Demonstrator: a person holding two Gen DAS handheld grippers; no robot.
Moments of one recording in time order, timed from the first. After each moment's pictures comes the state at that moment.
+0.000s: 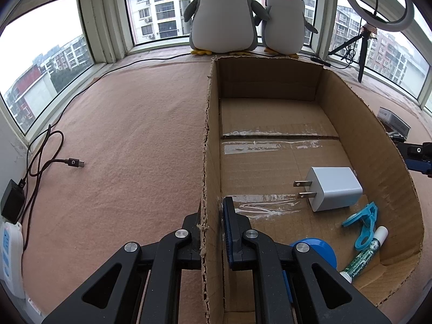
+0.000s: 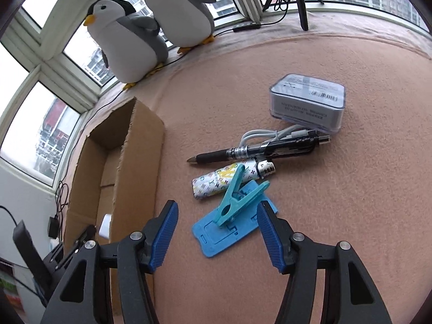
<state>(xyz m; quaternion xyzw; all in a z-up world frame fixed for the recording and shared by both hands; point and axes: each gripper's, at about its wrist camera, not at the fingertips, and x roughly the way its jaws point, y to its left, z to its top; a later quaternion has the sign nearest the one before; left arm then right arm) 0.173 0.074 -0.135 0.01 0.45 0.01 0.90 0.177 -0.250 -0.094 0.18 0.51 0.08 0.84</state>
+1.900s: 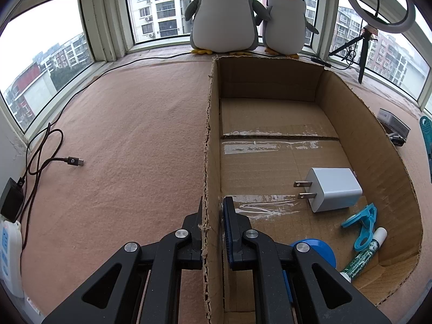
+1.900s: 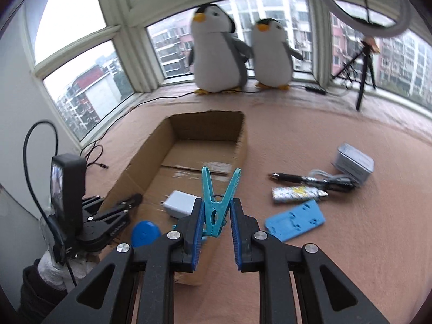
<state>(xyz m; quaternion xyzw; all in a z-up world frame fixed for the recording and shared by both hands) 0.173 0.075 -0.137 0.00 0.45 0.01 0.90 0.099 -0.149 -0.031 0.02 0.40 0.19 0.90</state>
